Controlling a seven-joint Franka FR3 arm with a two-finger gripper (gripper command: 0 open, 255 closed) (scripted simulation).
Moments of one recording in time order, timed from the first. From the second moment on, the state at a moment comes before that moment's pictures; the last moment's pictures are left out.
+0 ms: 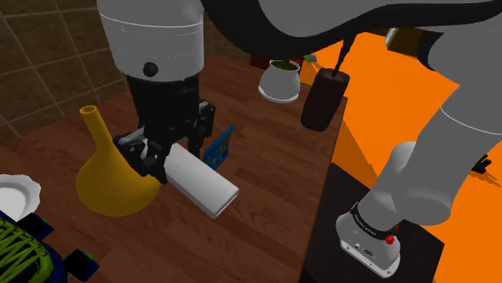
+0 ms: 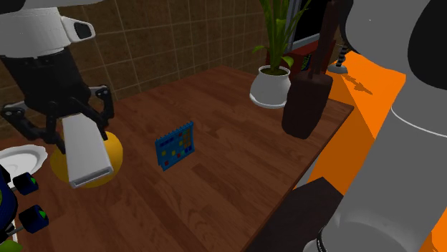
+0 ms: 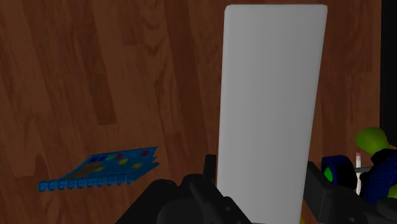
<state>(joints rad) 0.39 0.07 0.67 -1.58 -0.03 1.65 0.85</state>
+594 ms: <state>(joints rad) 0.39 0.05 0.66 -1.71 -0.02 1.77 0.85</state>
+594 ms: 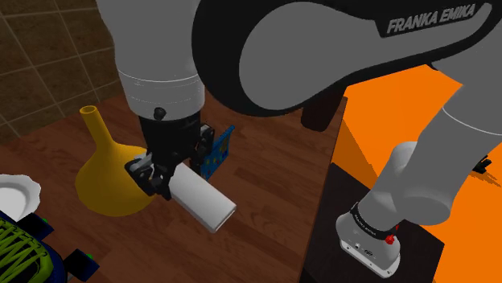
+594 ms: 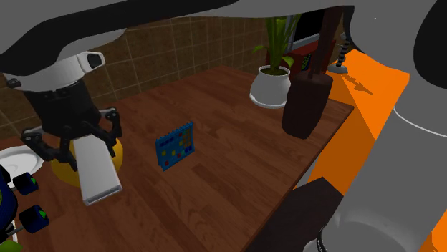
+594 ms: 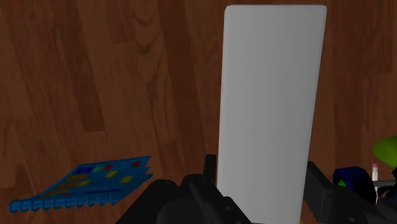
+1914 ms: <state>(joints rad) 0.39 0.10 0.66 -1.94 -0.05 2.03 0.87</state>
